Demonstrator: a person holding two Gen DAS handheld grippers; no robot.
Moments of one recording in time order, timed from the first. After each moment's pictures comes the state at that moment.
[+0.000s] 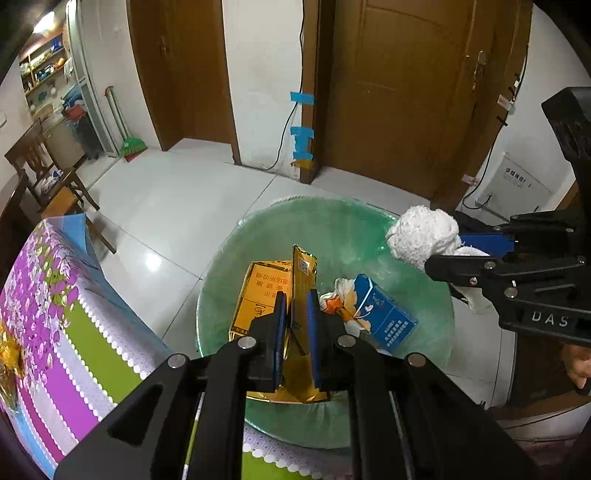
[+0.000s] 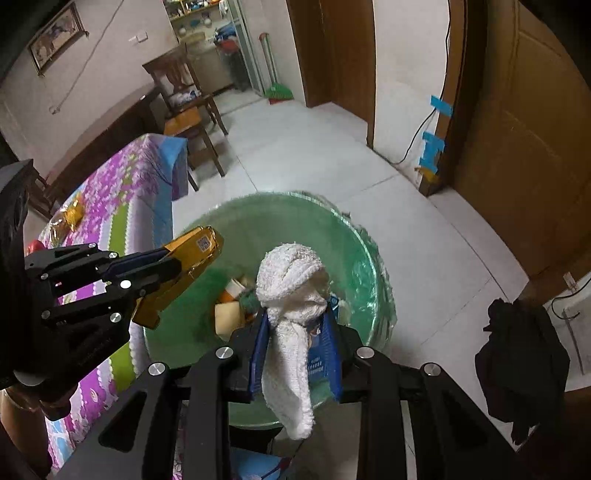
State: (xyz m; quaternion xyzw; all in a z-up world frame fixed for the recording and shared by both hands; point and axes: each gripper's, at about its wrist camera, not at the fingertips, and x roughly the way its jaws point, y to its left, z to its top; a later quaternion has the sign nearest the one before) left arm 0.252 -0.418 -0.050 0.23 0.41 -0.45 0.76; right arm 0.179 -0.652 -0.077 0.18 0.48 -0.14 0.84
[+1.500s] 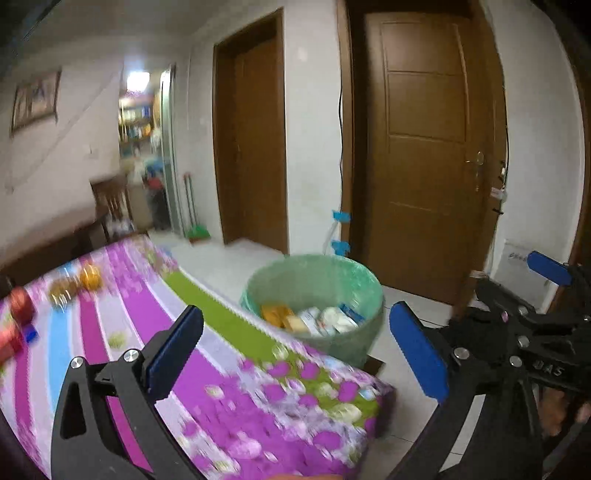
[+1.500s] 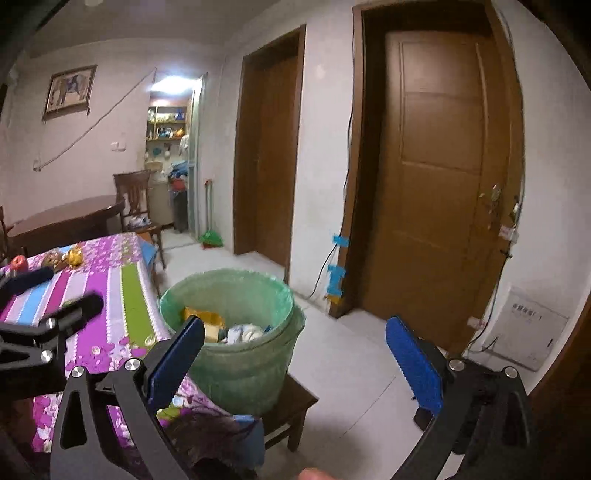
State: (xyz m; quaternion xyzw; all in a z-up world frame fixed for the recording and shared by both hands) left arm 0.059 -0.237 0.001 0.08 0.20 -0.40 0.89; right arm -0.083 -0.451 -0.024 0.03 0.18 -0.35 0.92
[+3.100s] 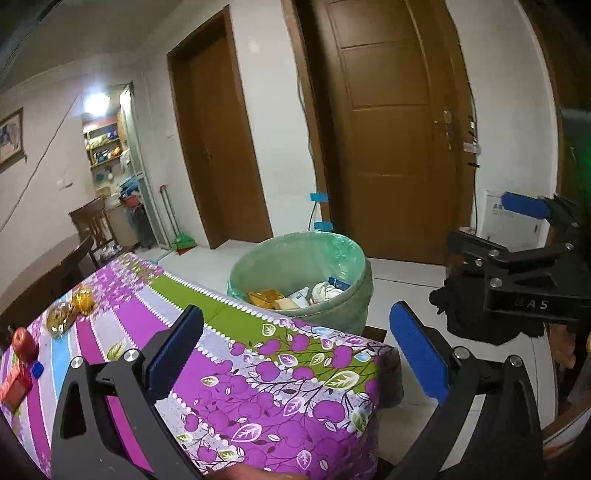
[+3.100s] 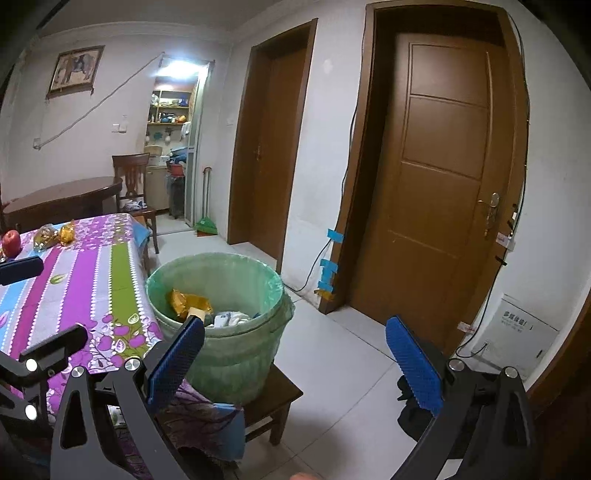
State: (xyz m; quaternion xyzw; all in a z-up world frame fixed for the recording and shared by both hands) left arm 0.037 -0.241 -0.023 0.17 0.18 -0.42 0.87; right arm -0.074 -0.472 -0.050 0.01 0.21 -0.35 0.91
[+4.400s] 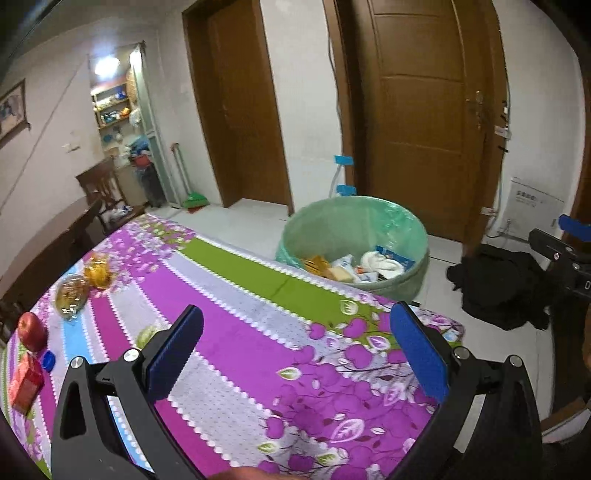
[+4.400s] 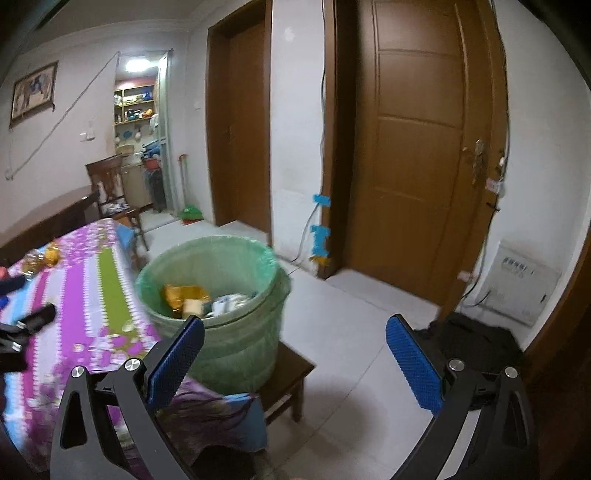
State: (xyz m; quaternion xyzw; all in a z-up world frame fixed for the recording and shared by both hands) left arm 0.122 -0.221 -0.022 0.19 0.26 -0.40 0.86; right arm -0.055 -0.485 -0.060 0.11 0.25 -0.37 0.89
